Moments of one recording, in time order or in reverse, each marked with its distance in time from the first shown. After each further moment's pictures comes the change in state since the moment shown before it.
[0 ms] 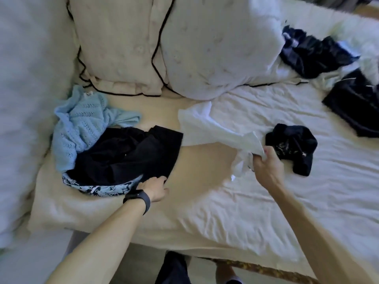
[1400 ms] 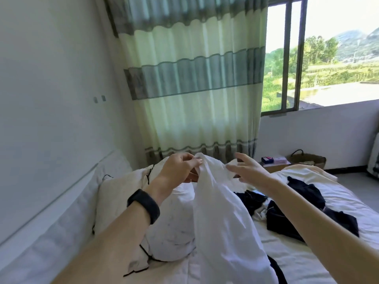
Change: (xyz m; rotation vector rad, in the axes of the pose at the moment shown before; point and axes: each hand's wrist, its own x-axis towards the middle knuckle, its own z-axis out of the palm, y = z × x) left_hand -0.497 0.330 -0.268 -0.701 0.775 0.883; right_hand -0.133 -0.163 -0.430 0.573 0.021 -0.500
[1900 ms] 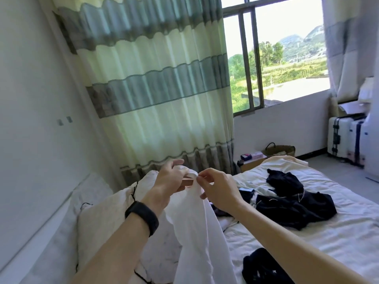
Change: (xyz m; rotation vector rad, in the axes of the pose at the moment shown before) left_hand 0.033 -0.014 -0.009 -0.102 0.020 -0.063; right_hand -0.039 -0.014 0.089 -0.215 0.272 -0.303
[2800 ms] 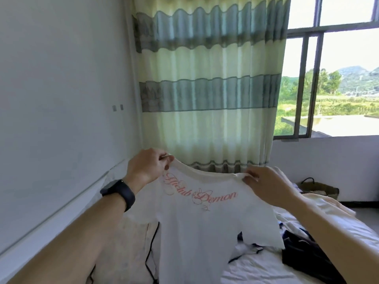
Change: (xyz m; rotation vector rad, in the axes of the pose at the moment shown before) left_hand 0.012 -0.004 -0.181 0.881 0.394 0.309; right_hand 0.058 -0.031 -0.031 -0.547 -0.114 -0.279
